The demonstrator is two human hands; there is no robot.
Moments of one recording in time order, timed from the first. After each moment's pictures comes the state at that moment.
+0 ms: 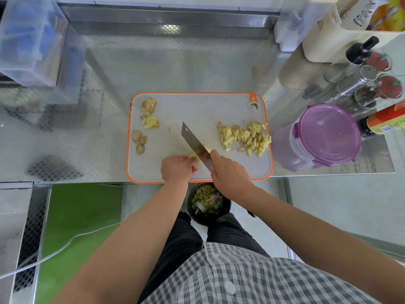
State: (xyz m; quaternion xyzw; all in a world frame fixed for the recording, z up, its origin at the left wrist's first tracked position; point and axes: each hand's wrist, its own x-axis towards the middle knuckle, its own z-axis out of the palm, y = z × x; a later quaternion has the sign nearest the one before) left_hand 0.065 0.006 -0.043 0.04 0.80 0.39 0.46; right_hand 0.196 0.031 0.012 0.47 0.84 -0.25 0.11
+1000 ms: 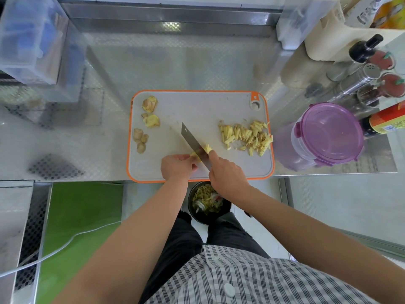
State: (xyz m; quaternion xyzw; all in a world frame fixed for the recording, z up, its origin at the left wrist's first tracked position) left_hand 0.061 0.005 -0.053 0.04 0.80 0.40 0.45; right_hand 0.186 0.027 0.000 0.48 0.83 -0.25 0.12
